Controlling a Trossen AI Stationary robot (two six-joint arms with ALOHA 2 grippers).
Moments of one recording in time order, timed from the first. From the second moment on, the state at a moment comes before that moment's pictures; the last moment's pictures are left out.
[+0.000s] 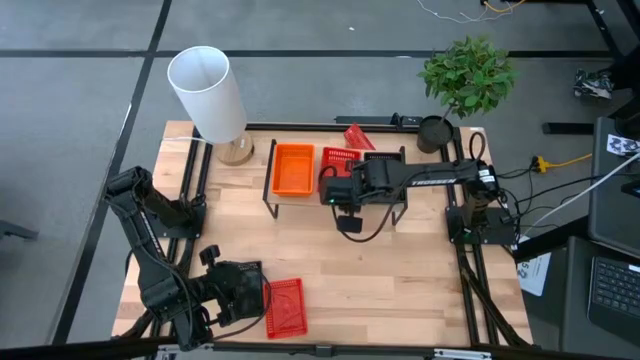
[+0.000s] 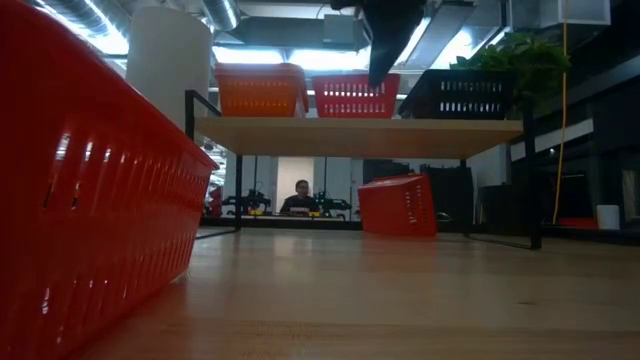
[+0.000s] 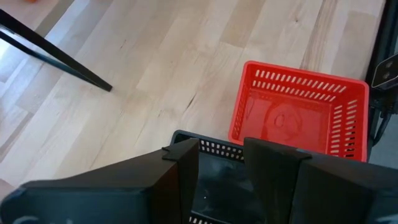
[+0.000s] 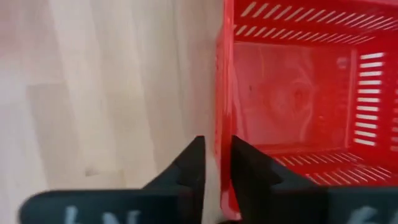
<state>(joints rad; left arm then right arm) -1.01 1.61 1.45 -1.27 -0.72 -1.40 0.08 1.91 1.91 -1.31 0.24 0.15</state>
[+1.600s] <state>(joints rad) -0.87 1.62 1.37 -1.27 -0.72 -1.46 -0.62 1.74 1.98 -1.23 -0.13 0.11</state>
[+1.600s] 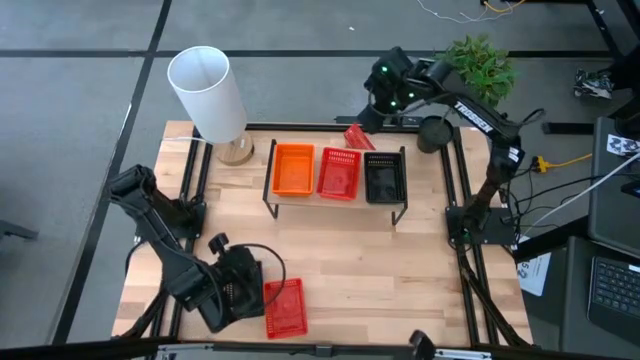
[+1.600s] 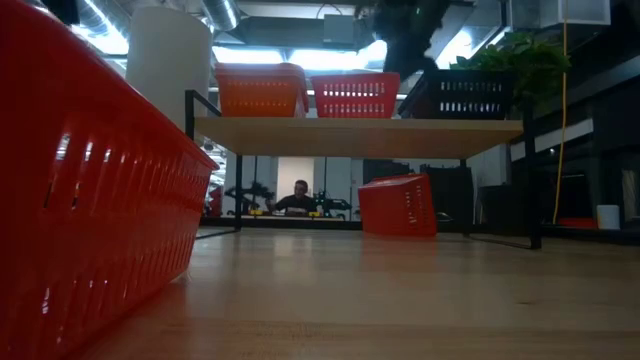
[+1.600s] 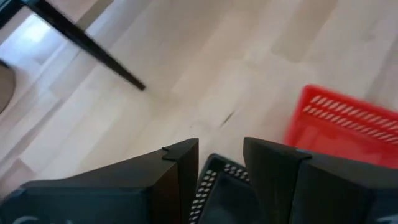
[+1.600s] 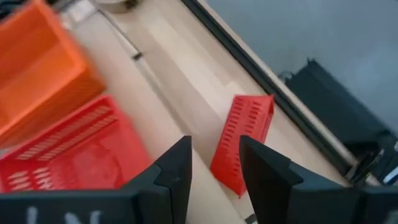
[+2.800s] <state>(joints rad) -0.72 1.62 1.29 -1.33 -0.65 -1.46 -0.76 1.88 1.52 -0.71 -0.19 0.12</state>
